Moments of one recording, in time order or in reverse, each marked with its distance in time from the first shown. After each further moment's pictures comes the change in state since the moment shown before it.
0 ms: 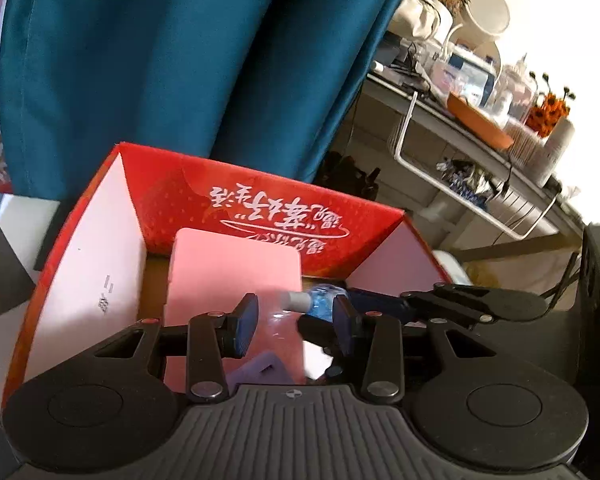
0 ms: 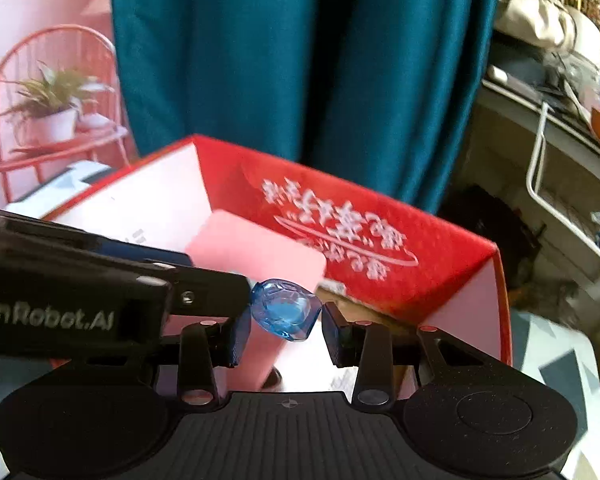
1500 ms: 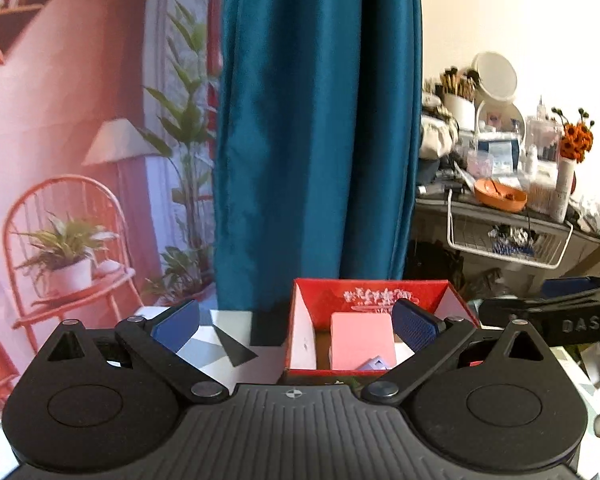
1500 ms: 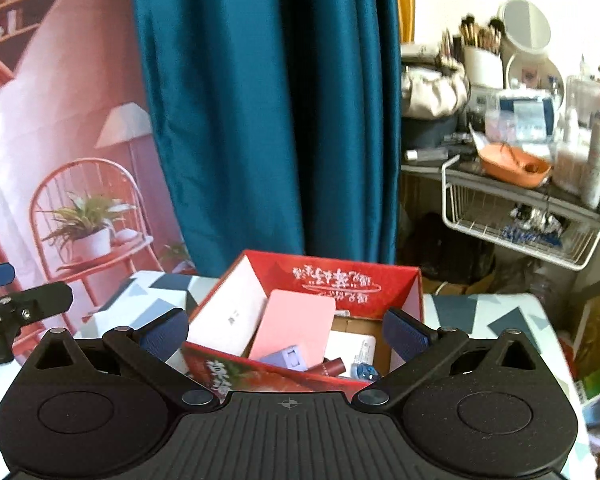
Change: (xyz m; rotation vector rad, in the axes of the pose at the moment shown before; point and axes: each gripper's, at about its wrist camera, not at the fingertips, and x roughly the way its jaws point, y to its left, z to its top) left arm -0.285 -0.068 -0.011 0.183 -0.310 0.421; right arm -0.267 0.035 0.008 0.238 -0.217 0.012
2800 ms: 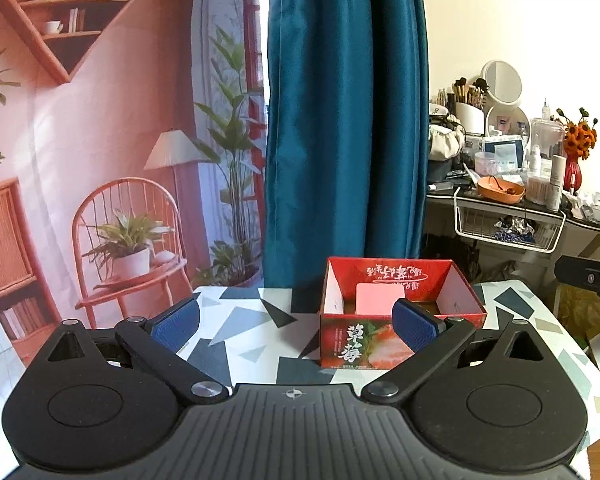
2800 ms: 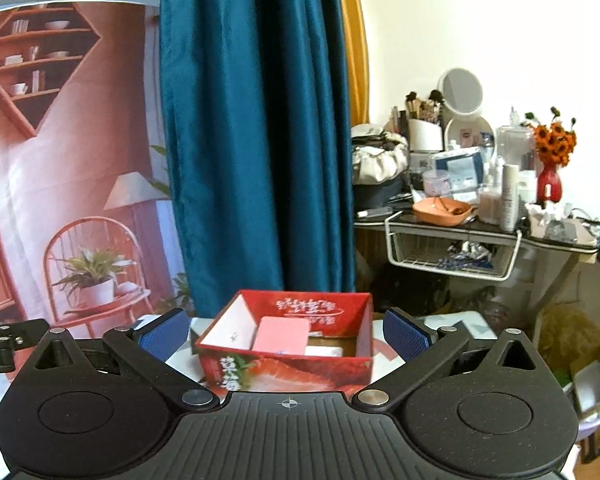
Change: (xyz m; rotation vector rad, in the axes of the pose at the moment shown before) left arm -0.130 -0.004 -0.032 0.009 0.001 0.102; right arm -0.179 0.022 -0.069 0.036 -0.218 -0.074
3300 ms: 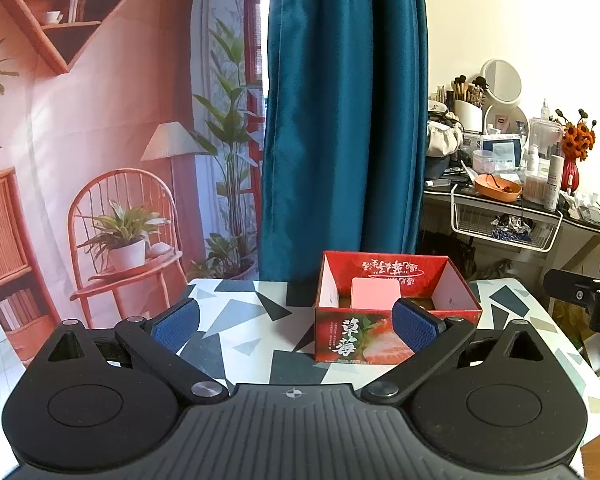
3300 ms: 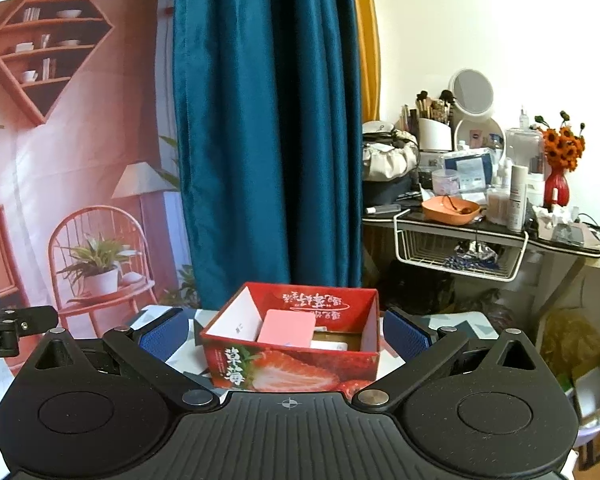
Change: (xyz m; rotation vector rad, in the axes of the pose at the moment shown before) left arm -0.001 0.000 -0.003 -0.017 0.017 -0.012; right arm 0.004 0.010 -0.008 -0.033 0.011 0.000
